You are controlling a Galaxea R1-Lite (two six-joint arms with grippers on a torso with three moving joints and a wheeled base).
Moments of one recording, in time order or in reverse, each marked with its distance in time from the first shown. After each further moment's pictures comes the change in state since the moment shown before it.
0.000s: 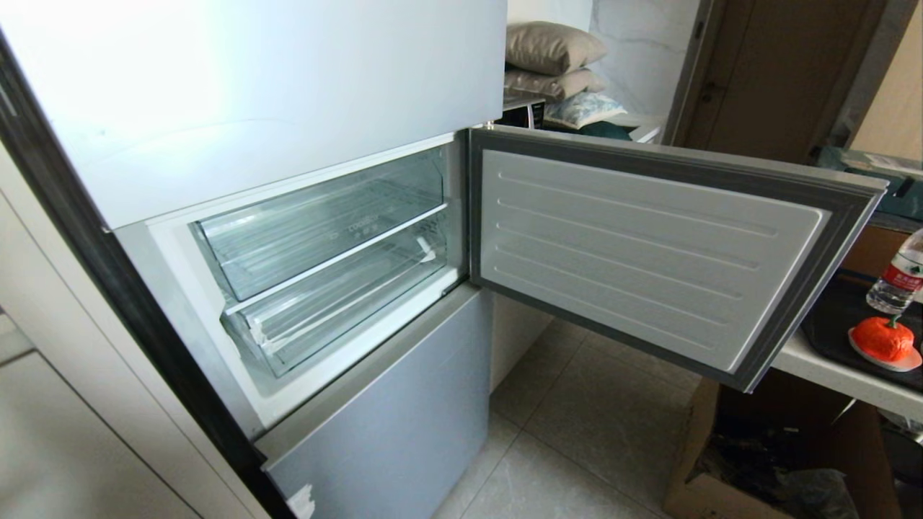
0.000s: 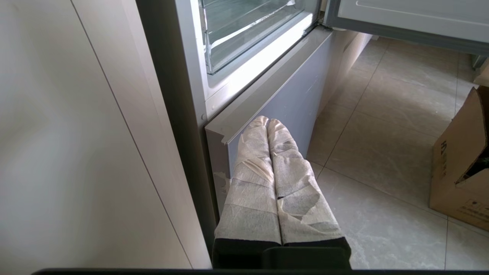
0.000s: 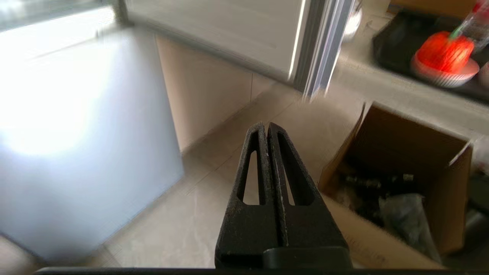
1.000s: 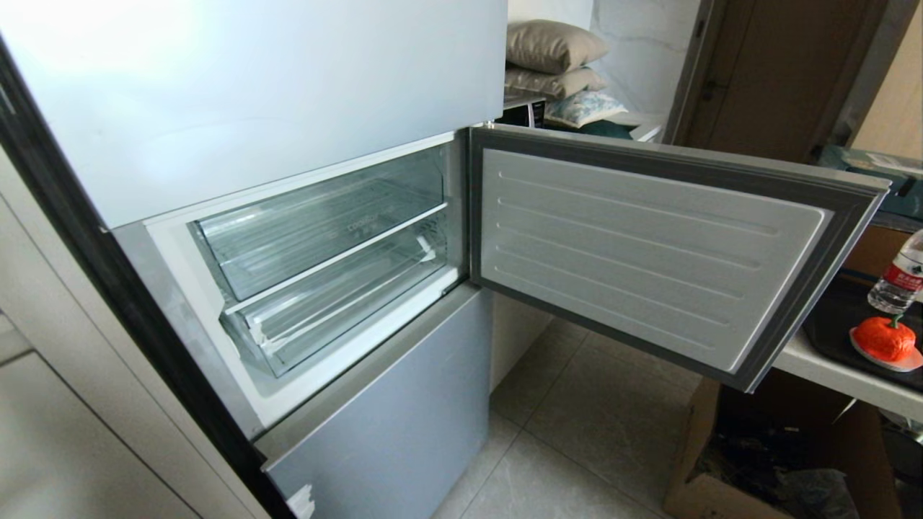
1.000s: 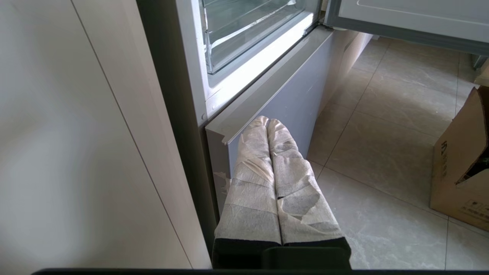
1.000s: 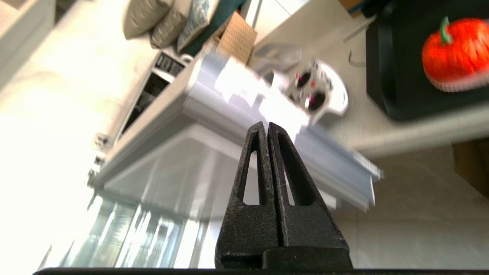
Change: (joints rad) left arm 0.000 0.000 0.000 0.000 0.000 0.000; right arm -0.818 1.253 -0.594 -0.641 0.567 0.879
